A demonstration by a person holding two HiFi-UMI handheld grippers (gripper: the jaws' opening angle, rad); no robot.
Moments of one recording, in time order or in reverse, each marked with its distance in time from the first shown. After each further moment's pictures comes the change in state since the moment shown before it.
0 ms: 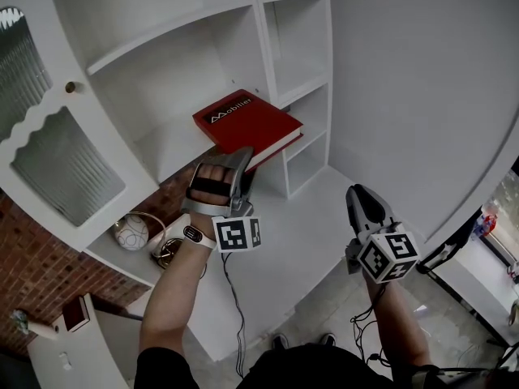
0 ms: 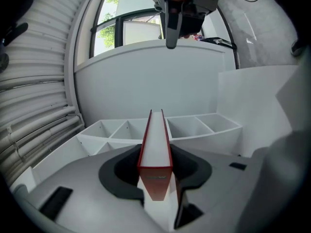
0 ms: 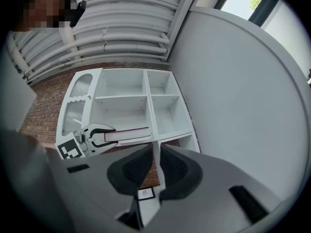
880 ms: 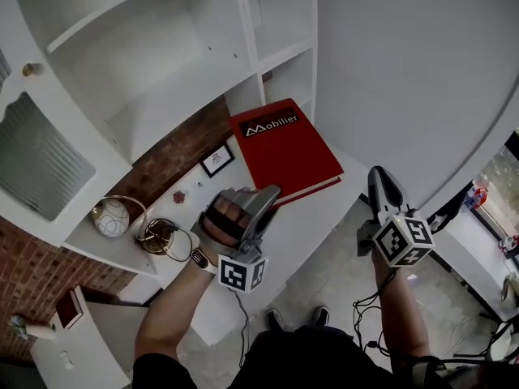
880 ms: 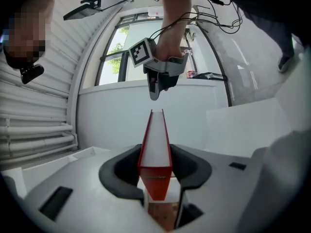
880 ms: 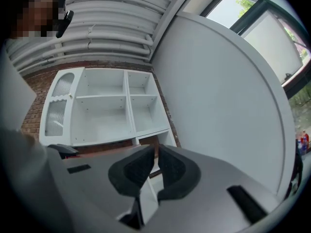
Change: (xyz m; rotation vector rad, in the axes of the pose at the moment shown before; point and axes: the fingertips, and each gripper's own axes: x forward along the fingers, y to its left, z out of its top) left arm -0.093 -0.084 0.101 -0.062 -0.373 -0.022; right arm -0.042 -0.067 -0.025 0.071 0.000 -0.208
